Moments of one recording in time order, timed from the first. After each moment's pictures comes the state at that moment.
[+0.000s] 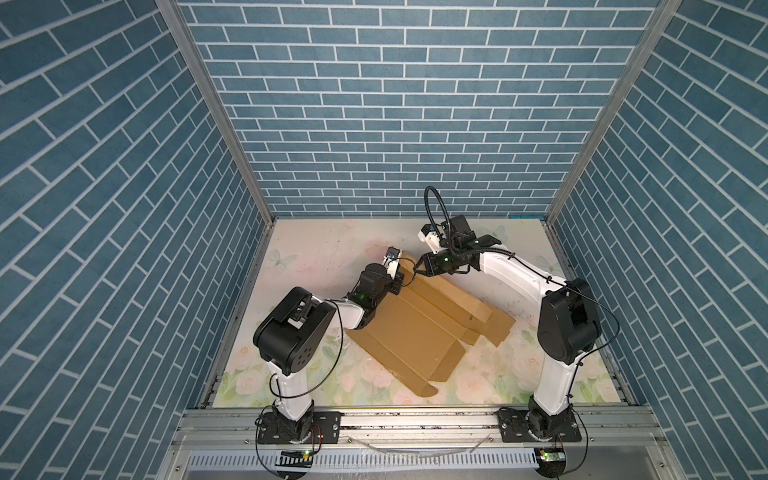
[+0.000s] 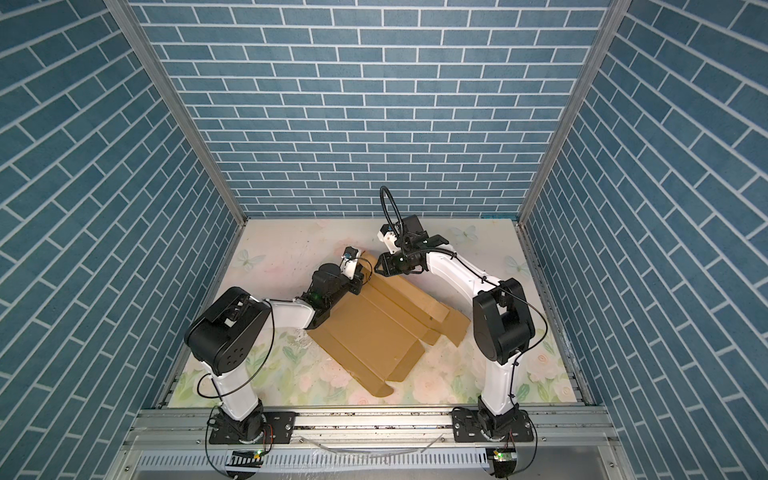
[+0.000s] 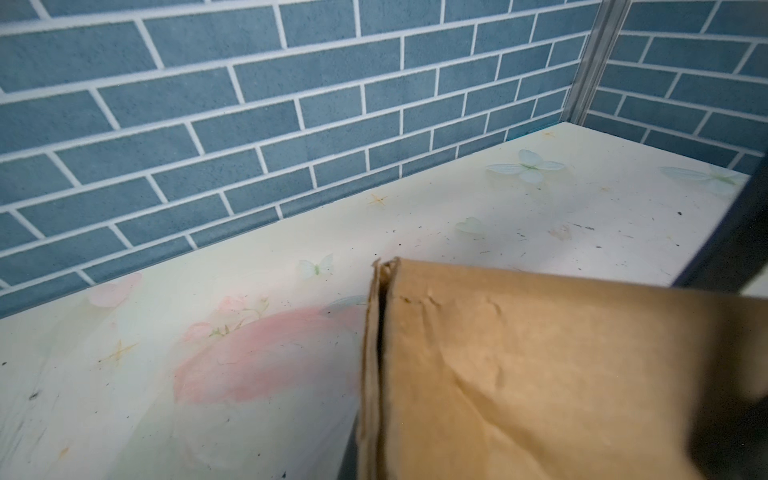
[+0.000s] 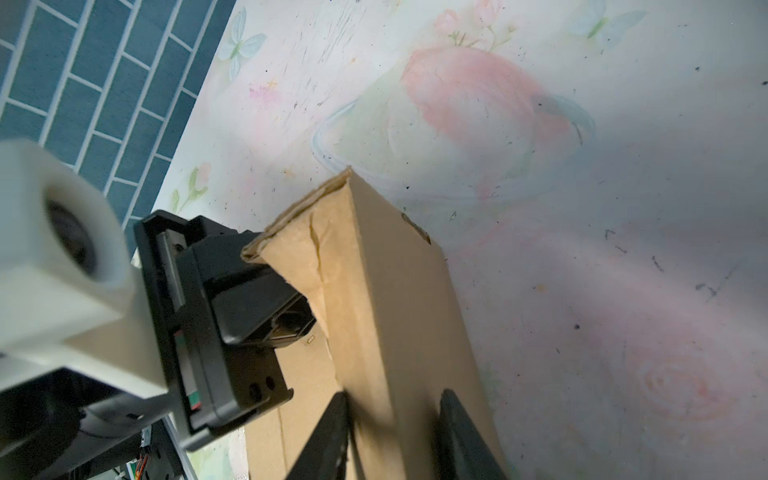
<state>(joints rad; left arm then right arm) -0.57 1.83 0.81 0.75 -0.11 0.03 0.57 1.88 1.55 -0.60 -0.46 0.16</state>
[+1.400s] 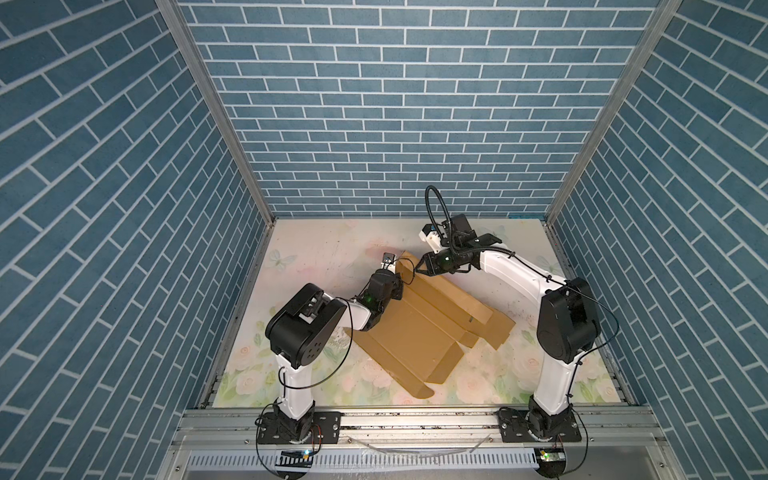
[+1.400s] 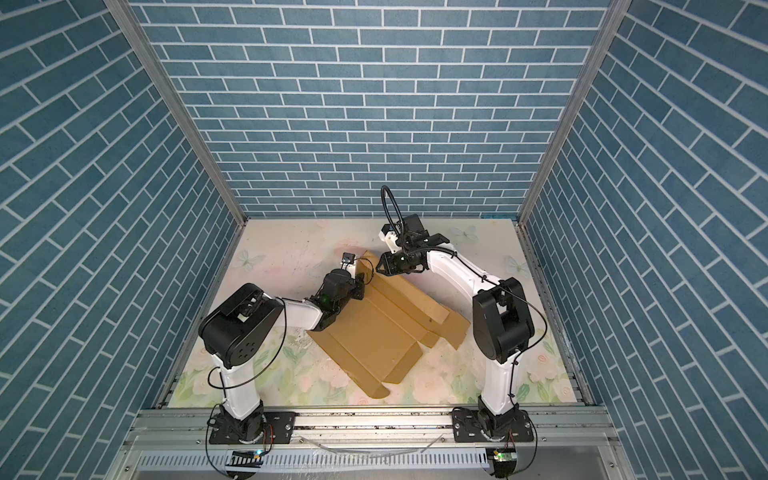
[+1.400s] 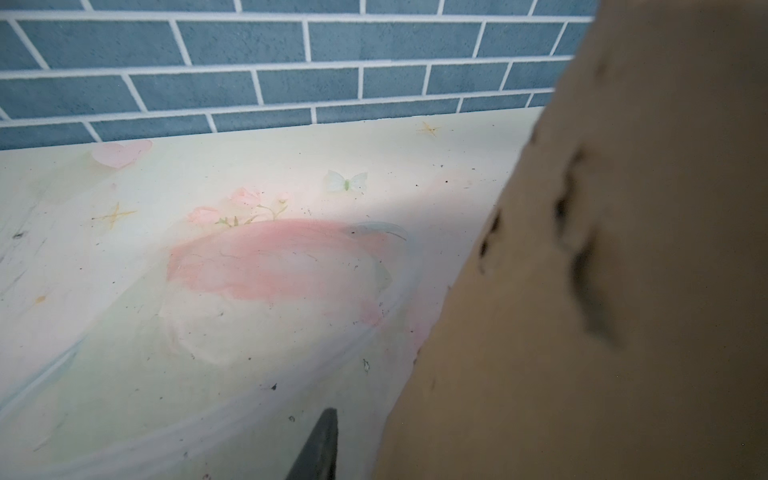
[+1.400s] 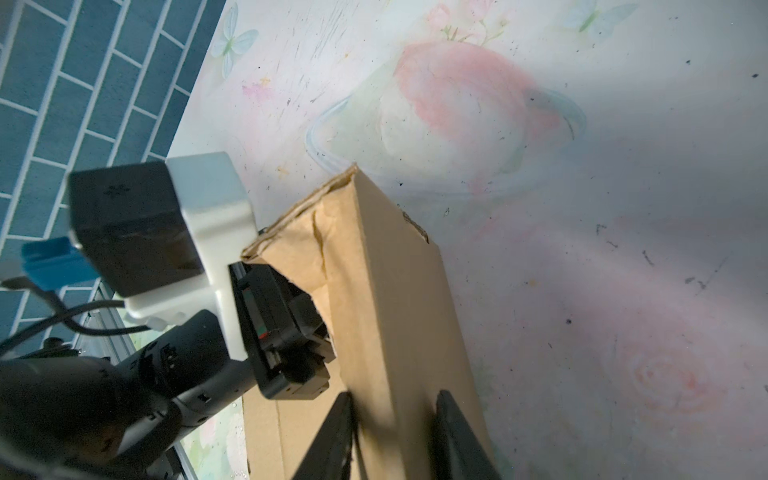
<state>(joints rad) -0.62 1.91 0.83 0.64 -0.26 -0.22 0.56 1.89 1.56 -0.63 -0.45 0.15</state>
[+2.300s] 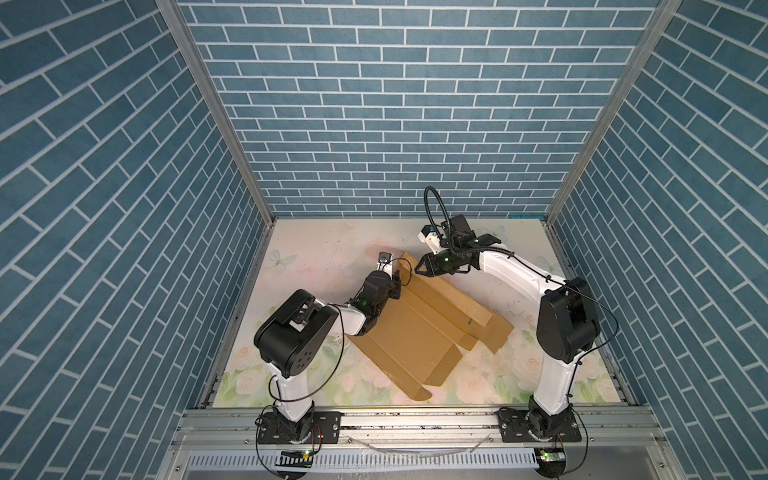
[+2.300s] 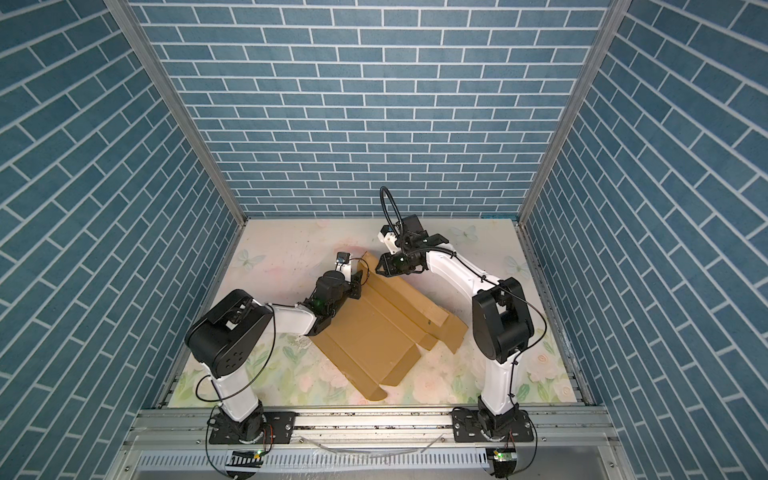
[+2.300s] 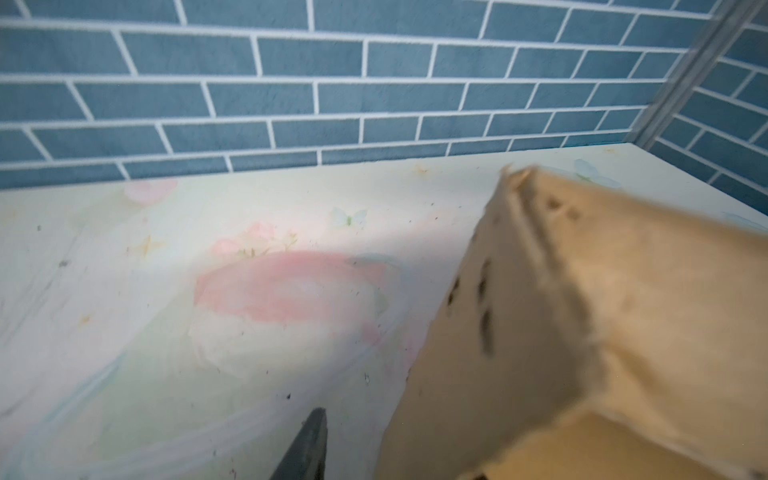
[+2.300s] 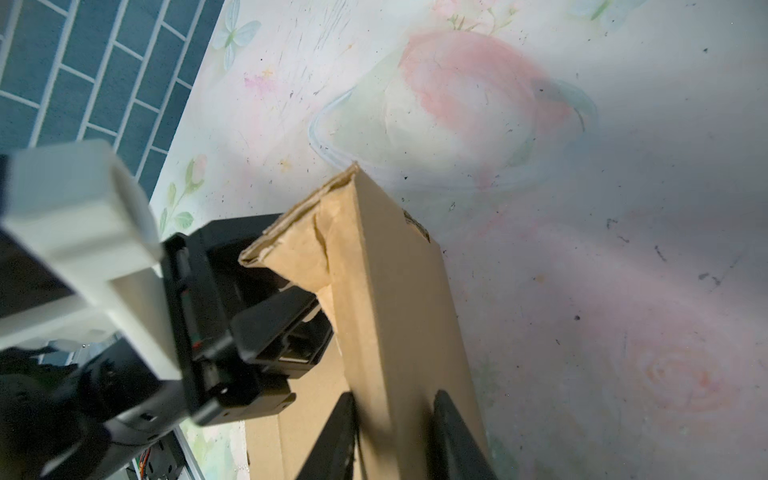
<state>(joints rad) -0.60 1.80 0.76 0.71 -0.23 -0.18 0.57 1.89 1.56 -0.64 -0.46 0.15</state>
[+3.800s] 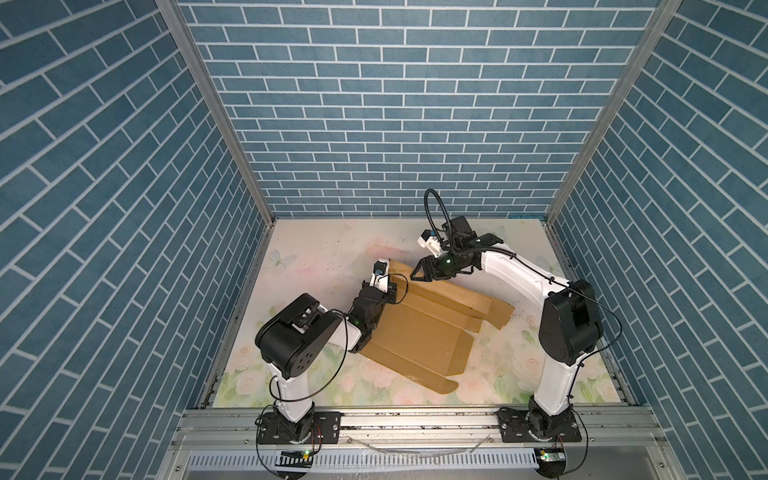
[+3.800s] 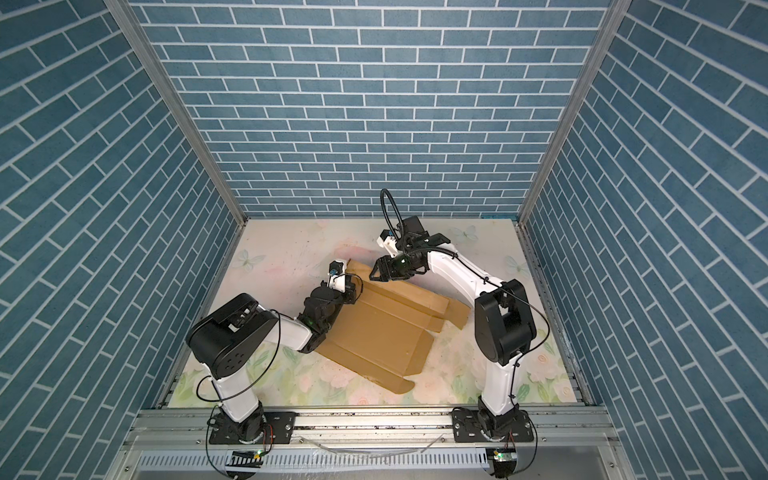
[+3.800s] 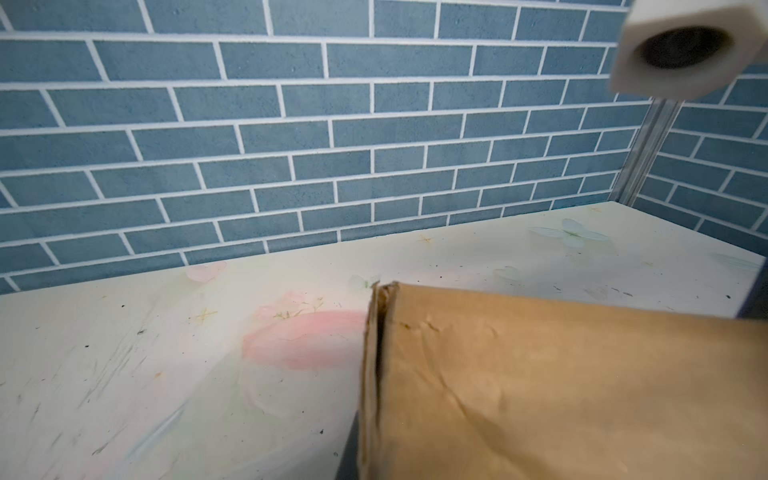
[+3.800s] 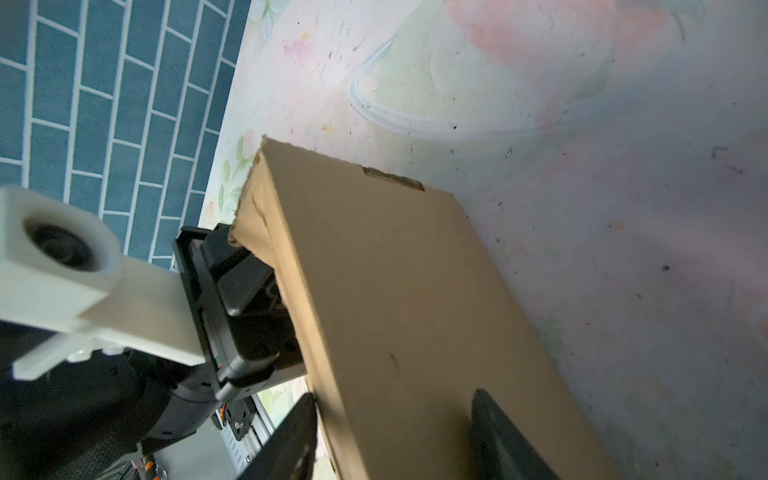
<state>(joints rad) -0.64 1.82 0.57 1.15 -0.36 -0.05 0.56 1.85 1.56 -0.74 -0.59 0.20</state>
